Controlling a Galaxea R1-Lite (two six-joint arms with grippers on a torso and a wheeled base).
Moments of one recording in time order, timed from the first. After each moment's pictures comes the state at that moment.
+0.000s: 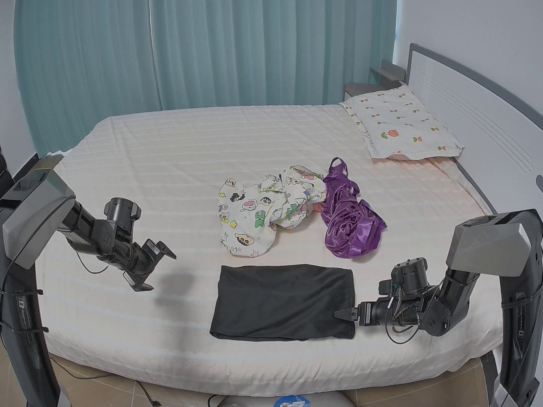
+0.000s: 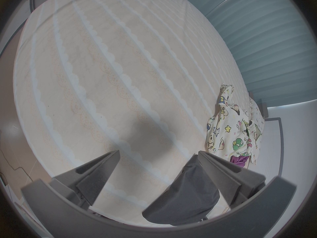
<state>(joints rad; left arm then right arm) -0.01 2.27 -1.21 -0.05 -0.21 -0.94 0.34 2.40 -0.64 -0.98 0.29 0.35</state>
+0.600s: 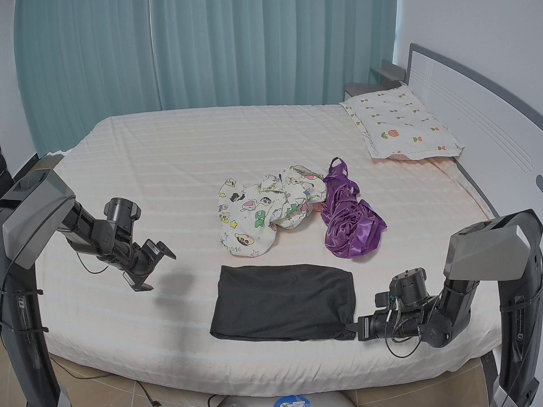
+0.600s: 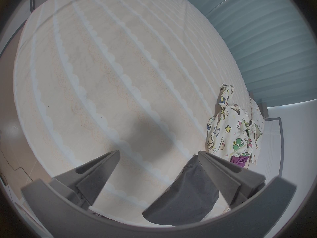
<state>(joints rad) -0.01 2.27 -1.21 -0.05 -0.21 -0.94 0.38 2.39 -0.55 -1.04 0.31 0.31</state>
